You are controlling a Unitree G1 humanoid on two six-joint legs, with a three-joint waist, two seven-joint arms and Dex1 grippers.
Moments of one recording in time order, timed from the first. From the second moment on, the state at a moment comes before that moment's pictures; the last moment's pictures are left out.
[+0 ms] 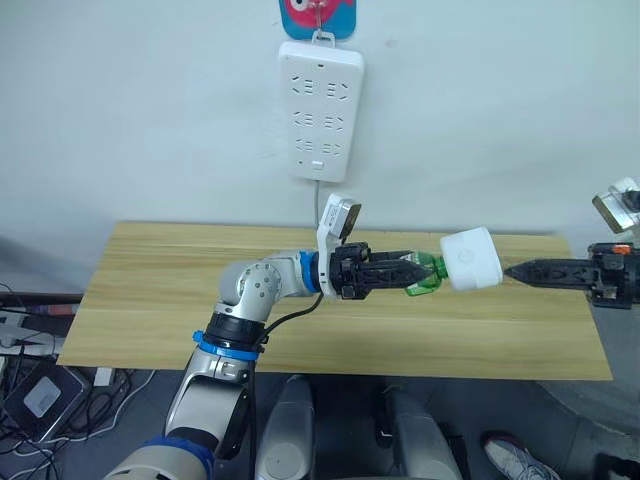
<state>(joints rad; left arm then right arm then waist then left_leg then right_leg) -0.69 0.16 -0.09 0.10 -0.88 1.02 -1.19 -0.37 -1.34 -0.23 -0.04 1.60 1.29 0.62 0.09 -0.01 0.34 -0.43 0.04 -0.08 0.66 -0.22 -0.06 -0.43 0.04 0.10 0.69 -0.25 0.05</state>
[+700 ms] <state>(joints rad) -0.70 0.17 -0.08 0.09 -0.90 1.03 -1.17 -0.32 -1.32 -0.22 -0.24 1.93 1.36 0.55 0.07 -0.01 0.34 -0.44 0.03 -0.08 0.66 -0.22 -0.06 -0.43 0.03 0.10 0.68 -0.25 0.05</state>
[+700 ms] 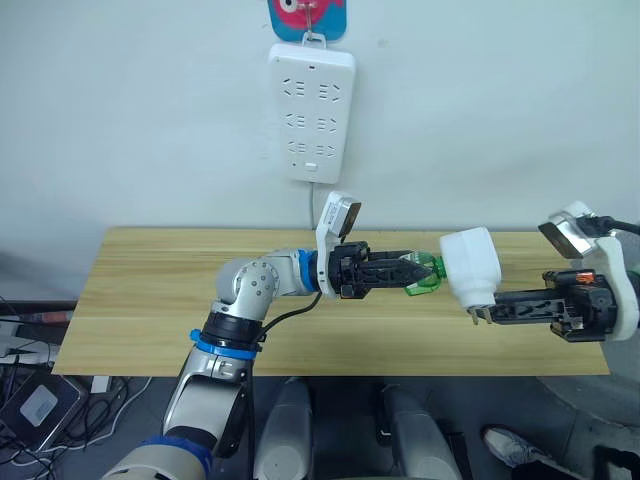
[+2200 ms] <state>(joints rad) -0.71 0.16 -0.10 0.16 -0.84 0.95 -1.17 -0.38 -1.26 -0.09 -0.29 1.93 1.32 0.41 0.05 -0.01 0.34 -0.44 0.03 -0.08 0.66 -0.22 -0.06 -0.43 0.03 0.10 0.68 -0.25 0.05</state>
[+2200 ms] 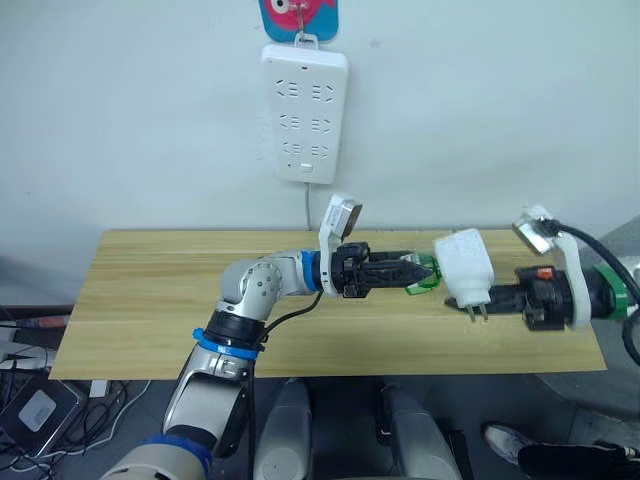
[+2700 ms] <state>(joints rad) -0.71 0.15 -0.12 0.20 -0.78 0.91 -1.19 -0.59 -1.31 -0.02 -0.27 1.95 1.25 0.61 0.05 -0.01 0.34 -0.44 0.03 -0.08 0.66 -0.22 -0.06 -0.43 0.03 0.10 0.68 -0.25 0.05</state>
